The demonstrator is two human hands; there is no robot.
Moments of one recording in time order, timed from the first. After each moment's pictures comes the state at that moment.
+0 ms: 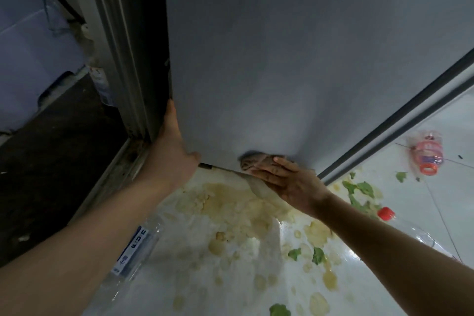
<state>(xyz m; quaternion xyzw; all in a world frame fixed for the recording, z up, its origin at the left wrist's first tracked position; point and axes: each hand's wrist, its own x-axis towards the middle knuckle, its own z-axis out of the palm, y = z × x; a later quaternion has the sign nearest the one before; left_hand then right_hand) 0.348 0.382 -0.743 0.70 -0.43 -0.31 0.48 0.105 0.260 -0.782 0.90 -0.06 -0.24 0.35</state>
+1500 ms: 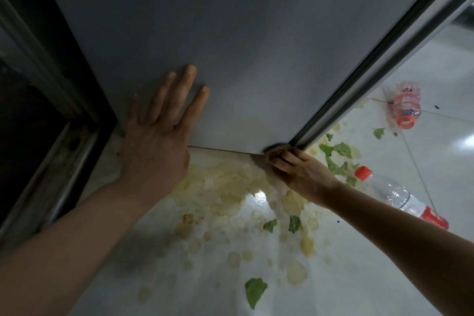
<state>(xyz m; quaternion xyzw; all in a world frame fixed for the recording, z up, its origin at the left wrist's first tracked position) 0.295 0.358 -0.774 0.70 -0.68 0.14 0.16 0.016 0.247 -0.821 0.90 -0.15 -0.23 0.32</state>
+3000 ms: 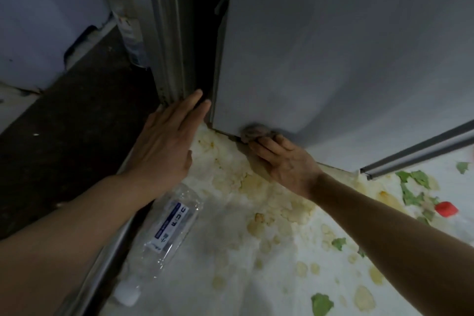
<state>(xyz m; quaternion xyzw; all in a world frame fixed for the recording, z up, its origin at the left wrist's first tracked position) 0.410 0.426 -0.798 0.77 -0.63 -0.04 0.12 0.193 0.275 -0.841 0.95 -0.05 -0.01 0.32</state>
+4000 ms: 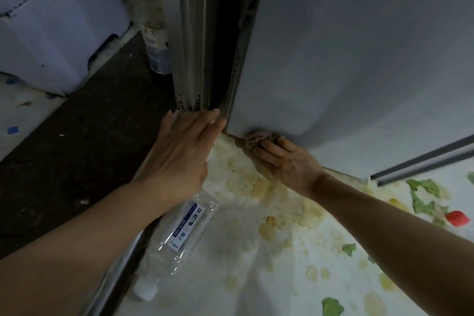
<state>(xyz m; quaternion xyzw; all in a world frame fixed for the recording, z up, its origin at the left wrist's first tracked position) 0.409 0.441 -0.786 0.77 -0.64 -0.04 0.07 0.211 0.279 -0.839 0.94 0.00 -0.08 0.33</state>
